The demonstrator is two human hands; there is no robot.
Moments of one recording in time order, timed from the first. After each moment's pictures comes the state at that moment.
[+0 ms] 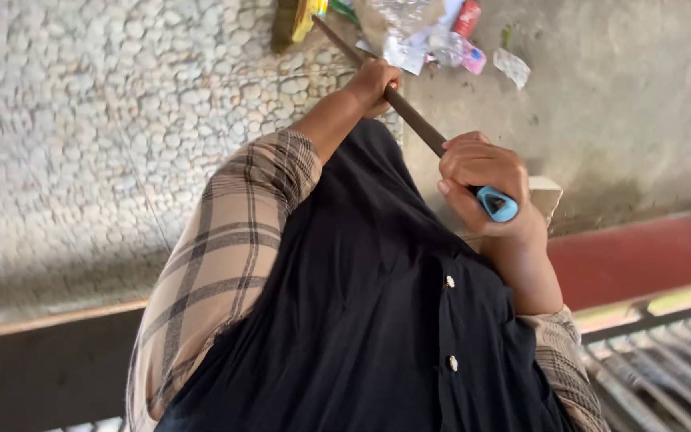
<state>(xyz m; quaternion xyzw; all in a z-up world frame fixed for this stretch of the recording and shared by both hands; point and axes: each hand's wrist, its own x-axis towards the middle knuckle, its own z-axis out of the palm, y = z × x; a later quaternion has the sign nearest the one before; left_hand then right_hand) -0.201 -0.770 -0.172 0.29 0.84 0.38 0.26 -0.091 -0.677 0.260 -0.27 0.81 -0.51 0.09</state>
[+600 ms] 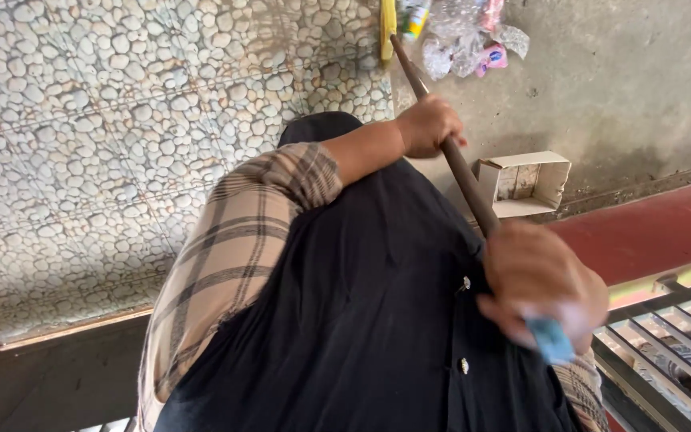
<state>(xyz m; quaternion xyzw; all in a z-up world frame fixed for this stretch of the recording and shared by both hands) -0.080 -0.652 -0.048 0.46 0.75 0.46 0.13 0.022 -0.604 0.339 -0.40 0.80 -0.43 0.10</state>
